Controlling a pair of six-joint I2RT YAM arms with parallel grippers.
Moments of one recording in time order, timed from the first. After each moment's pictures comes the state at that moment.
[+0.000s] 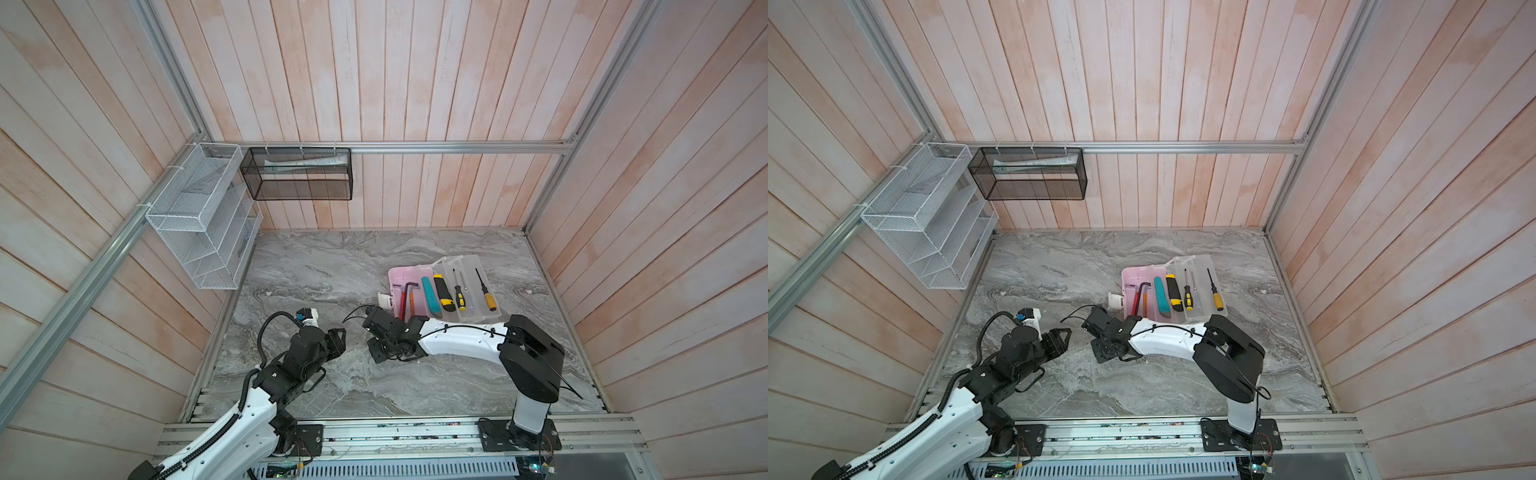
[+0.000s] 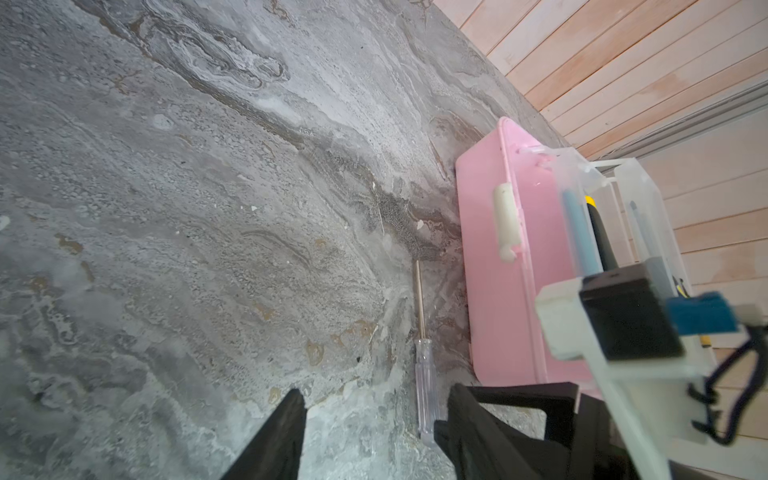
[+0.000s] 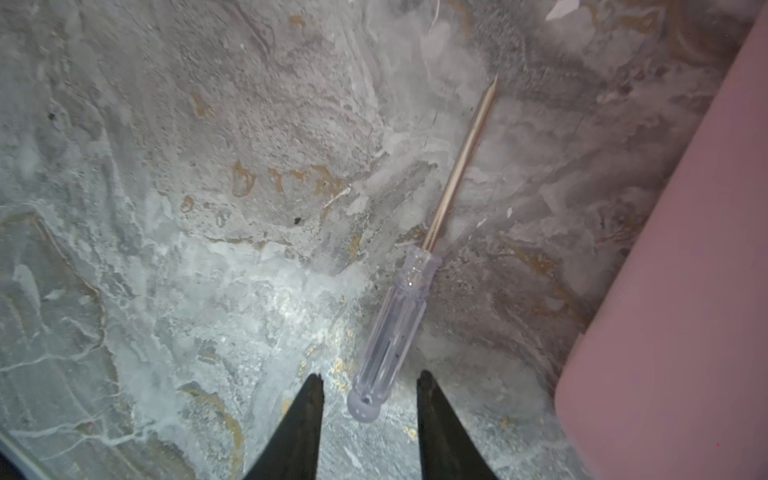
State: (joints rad) left arm -0.56 0.73 0.35 -0.22 -0.11 -0.83; right arm 1.10 1.85 1.21 -0.48 0.09 0.57
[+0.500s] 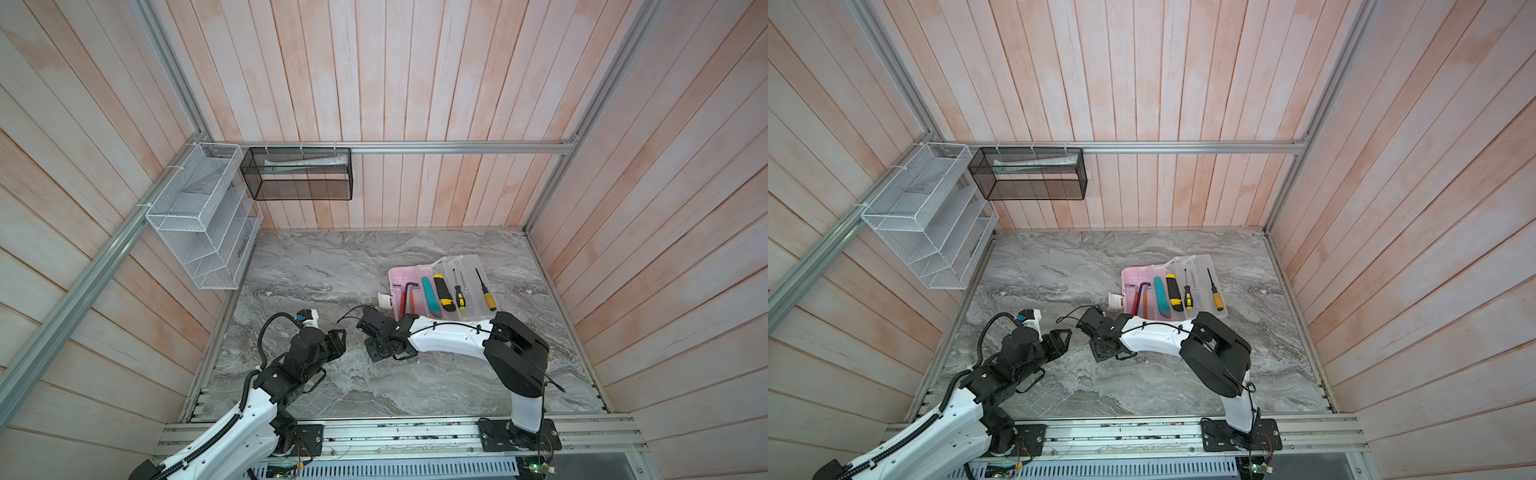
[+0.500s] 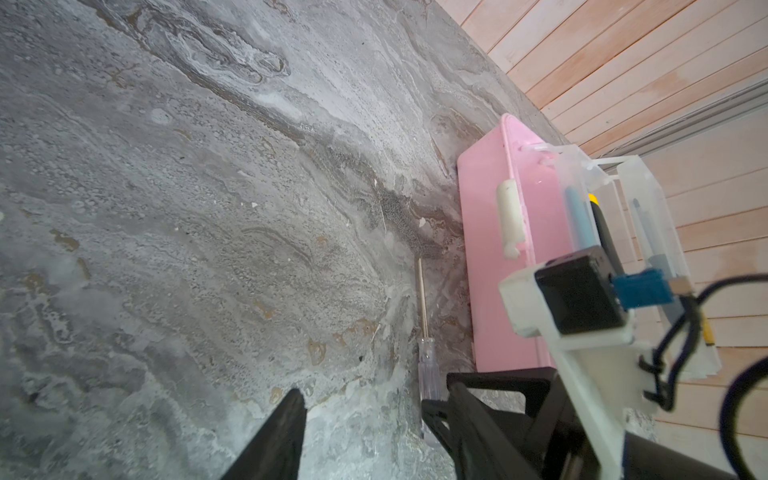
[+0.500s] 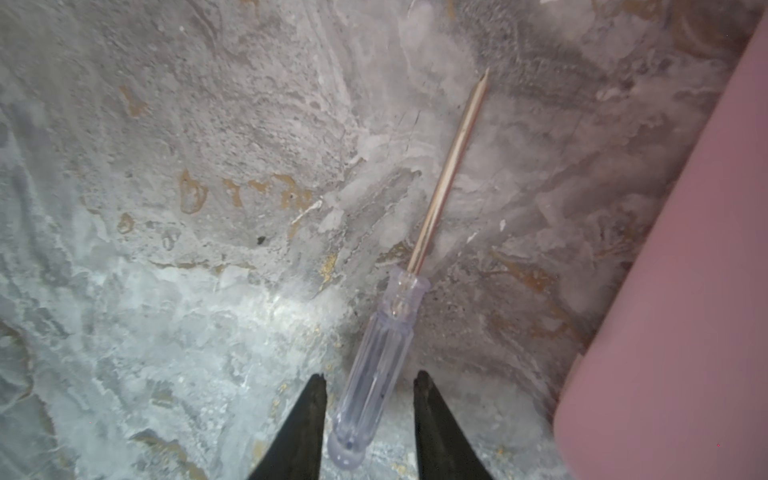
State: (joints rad) left arm -0.56 0.73 0.33 -0.20 -0.11 -0.83; right arm 1.10 1.94 1.30 -0.54 0.14 0.58
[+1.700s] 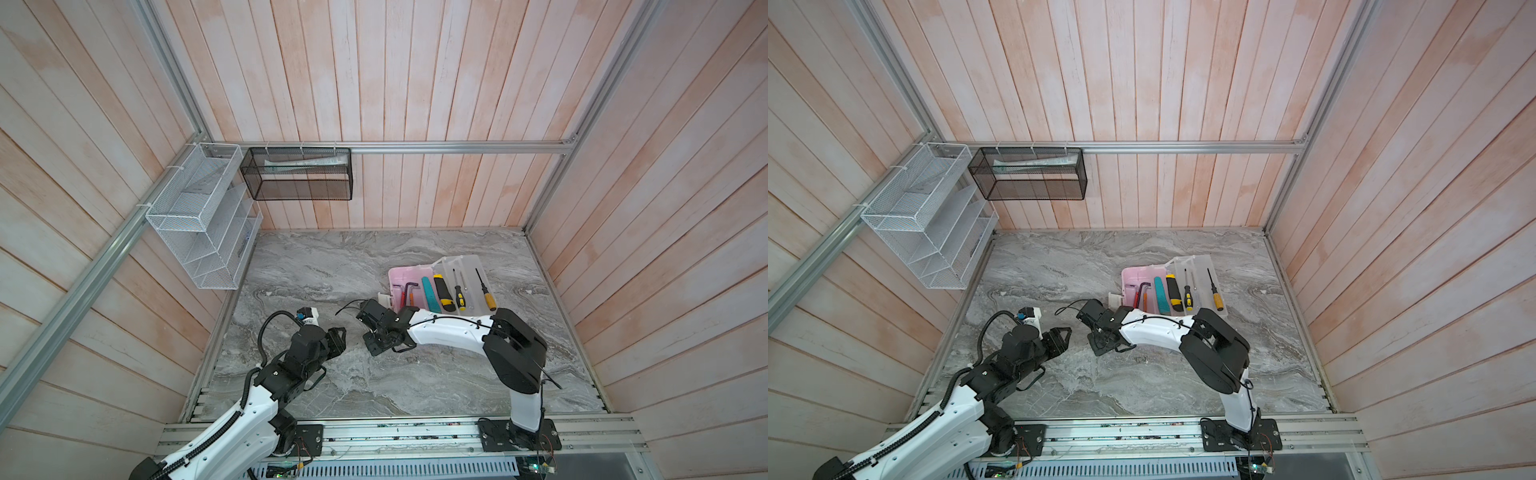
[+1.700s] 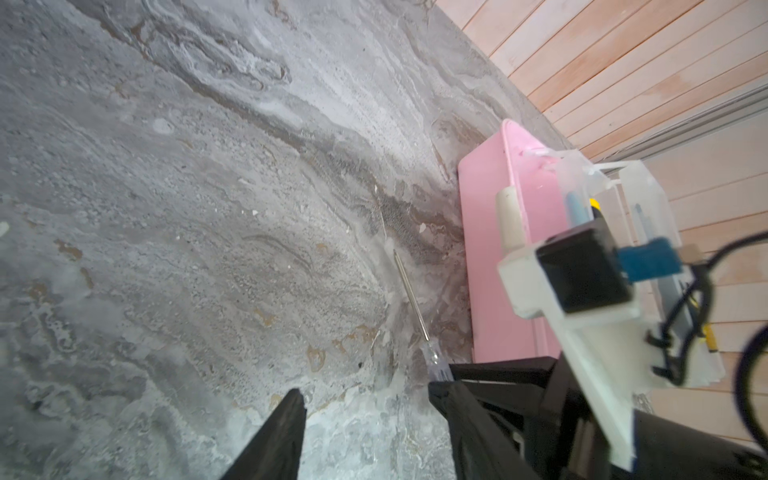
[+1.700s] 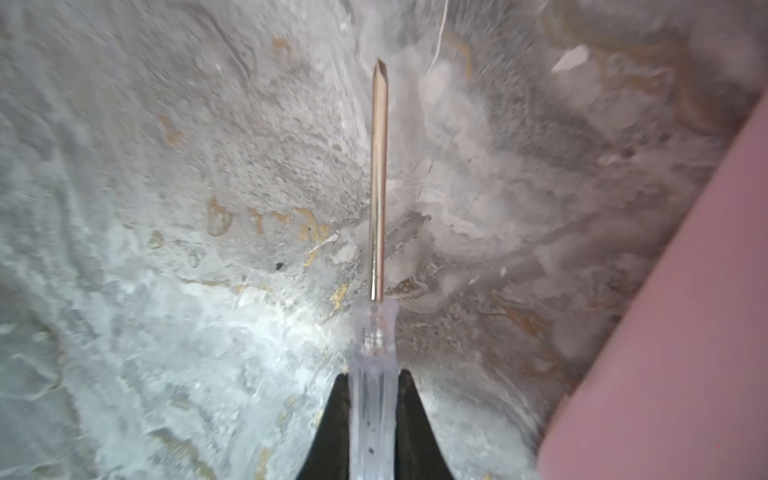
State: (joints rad) left arm -0.55 0.75 0.37 -0.22 -0.11 -0.82; right arm 1.06 1.90 1.35 -0.57 0.07 0.47
